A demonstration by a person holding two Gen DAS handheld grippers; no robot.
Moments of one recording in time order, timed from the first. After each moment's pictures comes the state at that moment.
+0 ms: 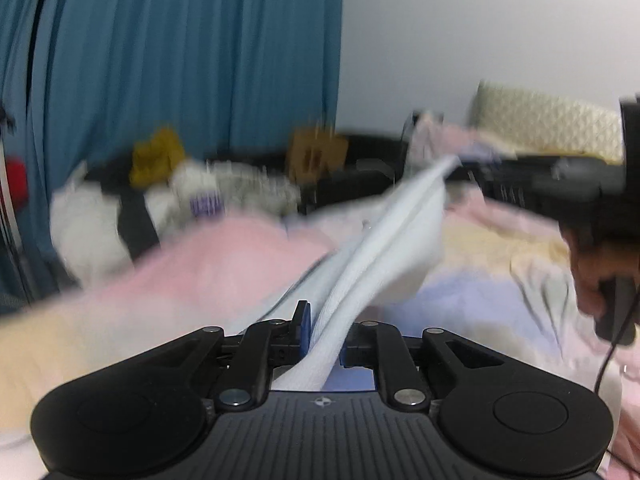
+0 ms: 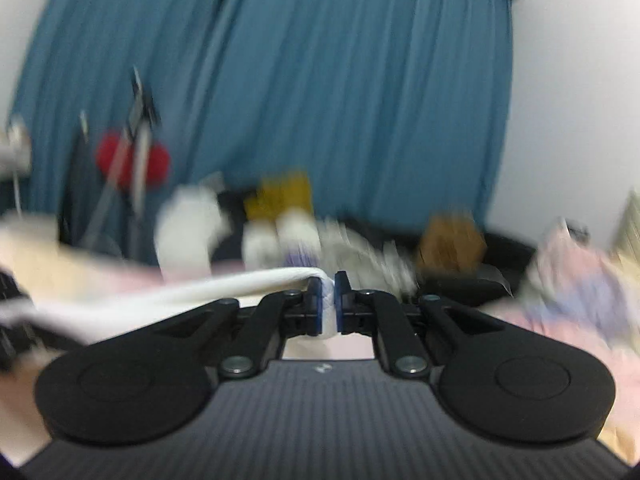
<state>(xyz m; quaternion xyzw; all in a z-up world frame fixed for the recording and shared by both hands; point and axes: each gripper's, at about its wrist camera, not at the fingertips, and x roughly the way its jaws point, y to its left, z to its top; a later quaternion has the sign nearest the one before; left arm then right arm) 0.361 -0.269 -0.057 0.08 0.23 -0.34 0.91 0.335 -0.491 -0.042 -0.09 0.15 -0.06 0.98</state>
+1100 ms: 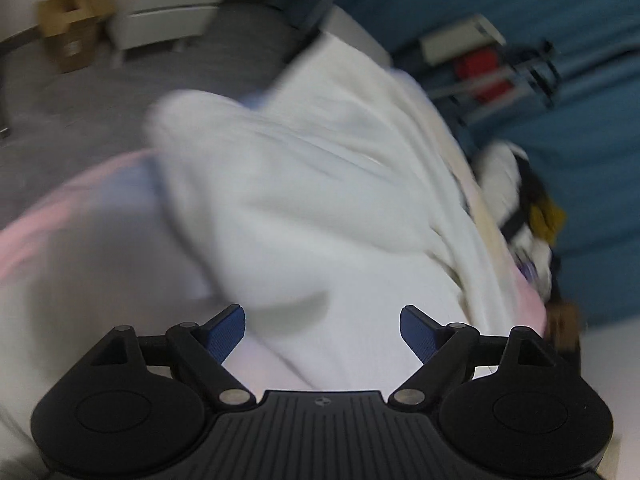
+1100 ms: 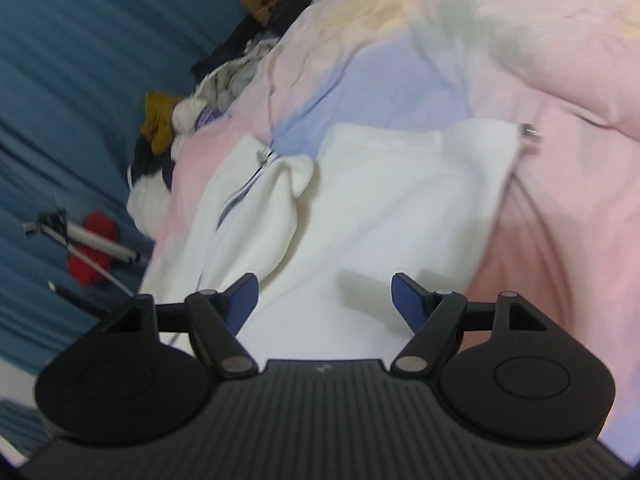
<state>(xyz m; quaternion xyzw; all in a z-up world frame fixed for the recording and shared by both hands) 0.038 0.244 -0.047 -0.46 0.39 0.14 0.79 0.108 -0.498 -0.093 0.49 0.28 -0.16 0.81</state>
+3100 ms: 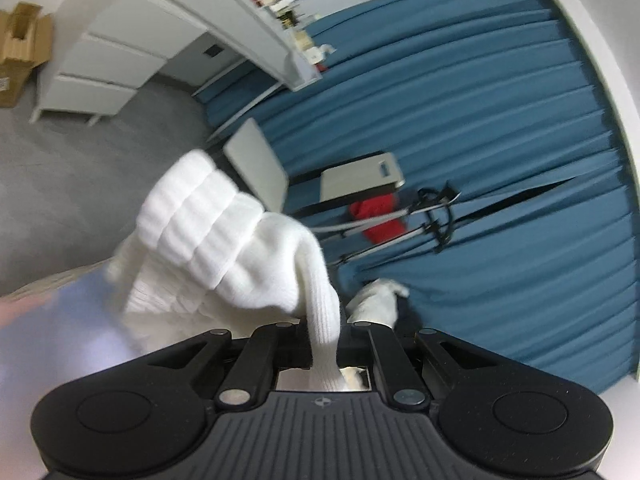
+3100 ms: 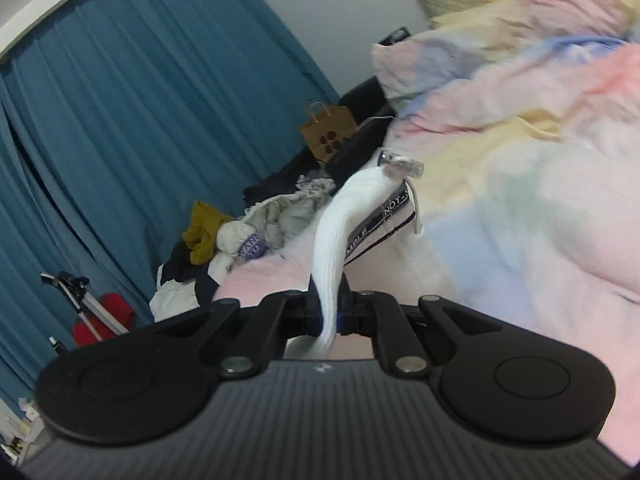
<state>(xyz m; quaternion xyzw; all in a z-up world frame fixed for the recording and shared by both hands) 0.132 0.299 0.068 -0.54 0.14 0.09 0.83 0.178 -0.494 -0.019 0.35 0.09 -0.19 0.91</state>
